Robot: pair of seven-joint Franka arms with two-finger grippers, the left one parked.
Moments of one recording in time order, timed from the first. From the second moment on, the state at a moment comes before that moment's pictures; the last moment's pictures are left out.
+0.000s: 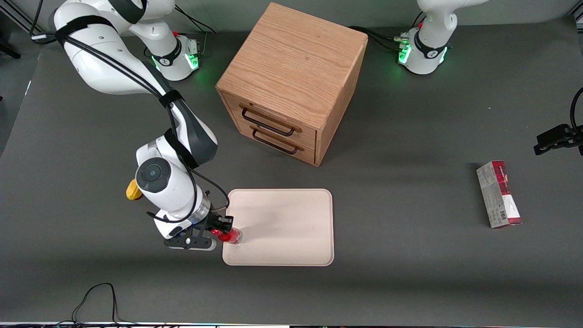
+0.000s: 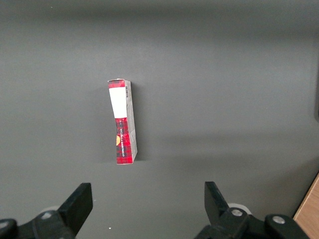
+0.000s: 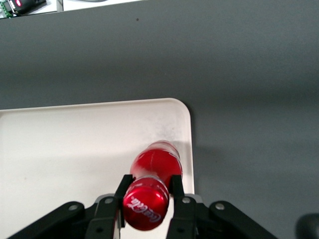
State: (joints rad) arm 0.12 0.74 0.35 -1.32 -0.28 2.22 0.59
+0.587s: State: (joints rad) arm 0.12 0.77 0.35 -1.32 -0.28 2.24 0.59
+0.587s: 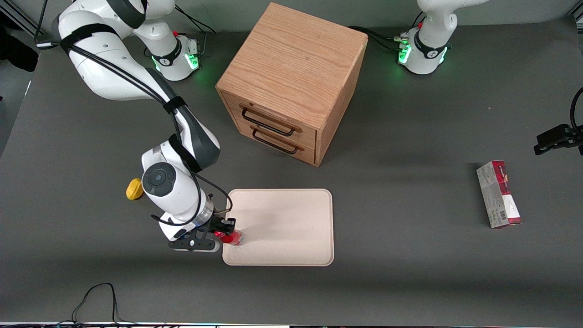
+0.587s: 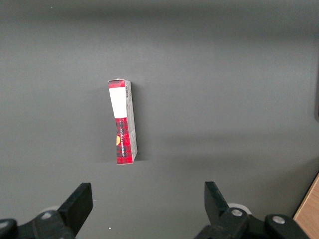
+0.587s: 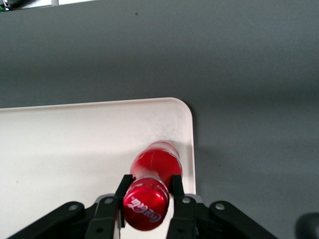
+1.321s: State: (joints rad) arm 0.12 0.70 0.33 -1.31 -0.29 2.21 0.58
